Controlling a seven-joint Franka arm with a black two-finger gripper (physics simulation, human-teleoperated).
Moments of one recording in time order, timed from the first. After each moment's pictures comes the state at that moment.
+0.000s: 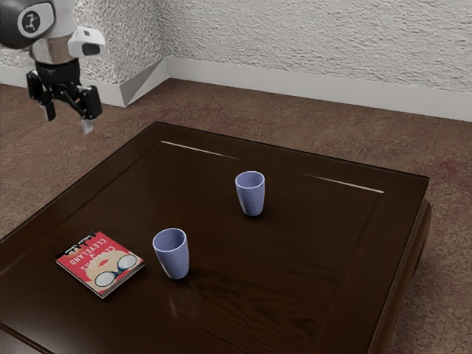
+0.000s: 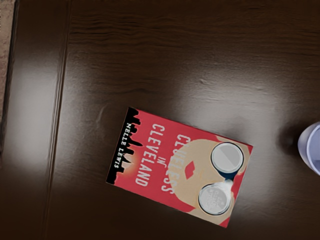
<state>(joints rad) -0.05 -0.17 0.16 -1.76 0.23 1.60 -0.02</state>
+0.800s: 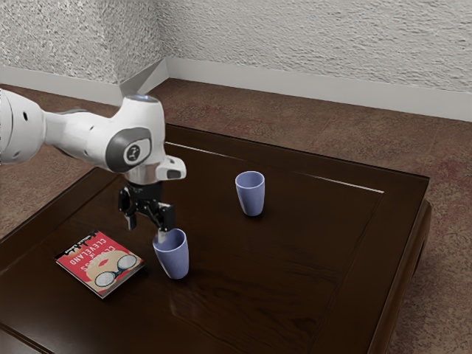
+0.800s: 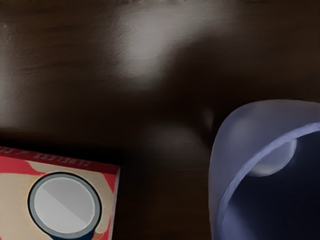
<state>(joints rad) -0.04 0.17 0.05 -2.06 0.07 2.01 0.01</state>
